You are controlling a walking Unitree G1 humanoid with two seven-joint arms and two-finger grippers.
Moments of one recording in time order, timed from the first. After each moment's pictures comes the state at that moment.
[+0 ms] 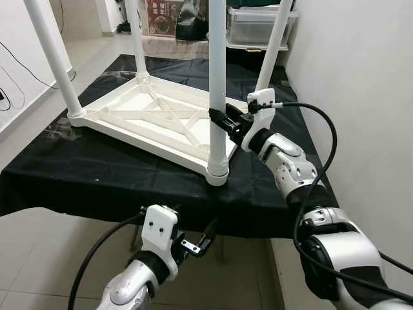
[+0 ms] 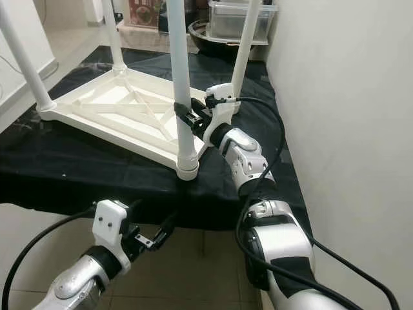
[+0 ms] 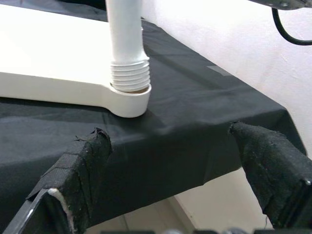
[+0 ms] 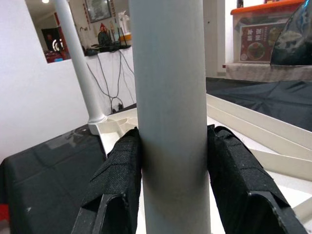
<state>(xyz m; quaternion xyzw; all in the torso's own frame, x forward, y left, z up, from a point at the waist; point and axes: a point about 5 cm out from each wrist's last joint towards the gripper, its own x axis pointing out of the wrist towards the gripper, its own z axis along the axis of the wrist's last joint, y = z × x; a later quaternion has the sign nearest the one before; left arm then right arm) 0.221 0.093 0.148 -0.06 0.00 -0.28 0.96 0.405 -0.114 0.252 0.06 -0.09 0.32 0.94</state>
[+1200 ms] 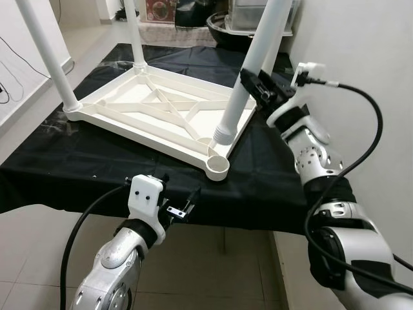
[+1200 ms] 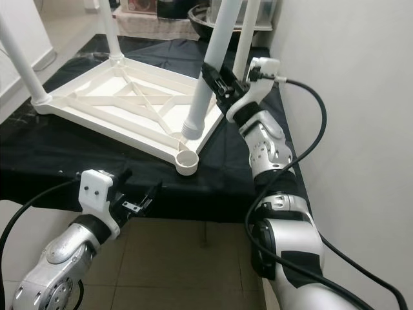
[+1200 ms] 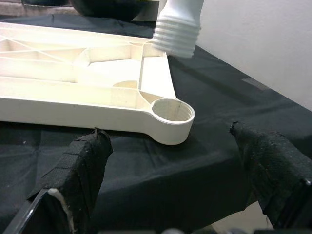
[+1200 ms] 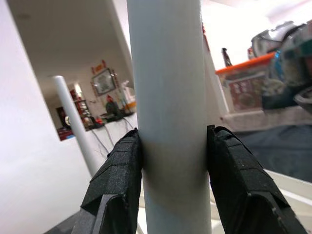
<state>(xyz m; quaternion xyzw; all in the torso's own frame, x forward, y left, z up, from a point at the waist) 0.256 0.112 0.168 -0.04 -0.02 -0.24 0.97 0.393 -0.149 0.298 0.18 -0.21 0.32 0.91</state>
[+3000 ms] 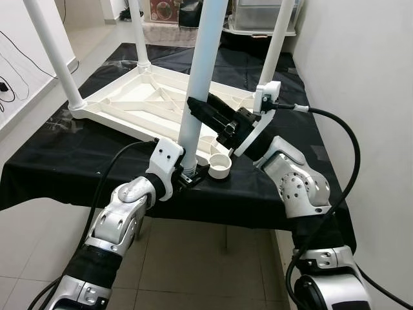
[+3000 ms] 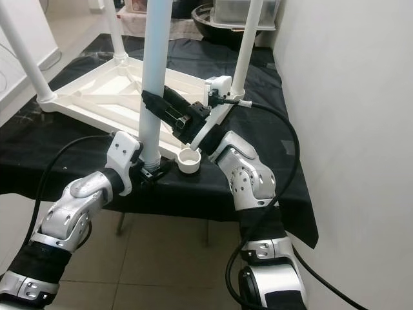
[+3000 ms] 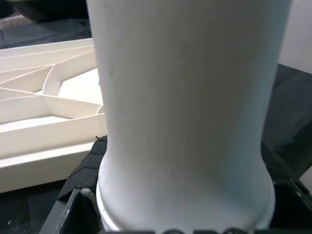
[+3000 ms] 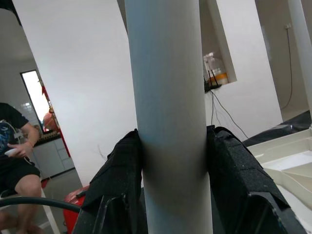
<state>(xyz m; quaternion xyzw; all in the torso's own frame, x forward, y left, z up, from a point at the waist) 0.332 0.106 0.185 0.07 -0.01 -0.33 0.94 0.339 -0.082 0.276 0.18 -0.15 0.49 0.84</state>
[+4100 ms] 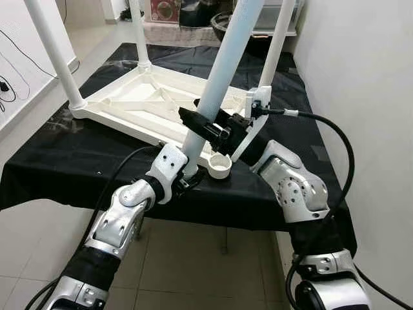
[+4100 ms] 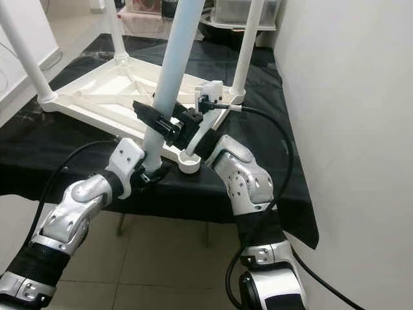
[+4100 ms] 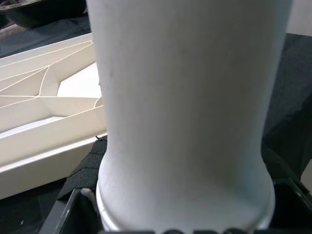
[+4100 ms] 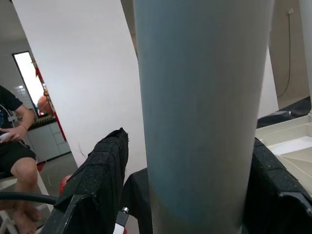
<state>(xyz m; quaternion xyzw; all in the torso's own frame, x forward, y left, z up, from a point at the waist) 0.331 0.106 0.176 0.14 -0.02 -0.34 0.93 0.335 -0.073 0.267 0.15 -0.13 0.49 0.85</state>
